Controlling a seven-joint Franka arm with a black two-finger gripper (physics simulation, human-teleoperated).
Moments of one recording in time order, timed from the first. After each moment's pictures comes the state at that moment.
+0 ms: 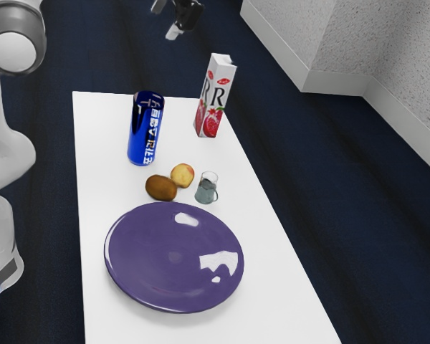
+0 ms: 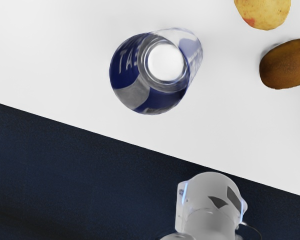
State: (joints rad) arm -0.75 -0.02 0.85 -1.07 0.30 0.76 -0.01
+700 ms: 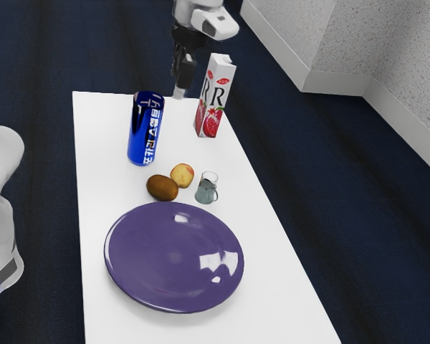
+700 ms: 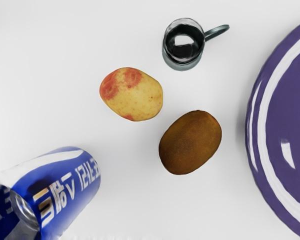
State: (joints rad) arm -0.20 -0.40 0.11 -1.77 0.18 1.35 0.05
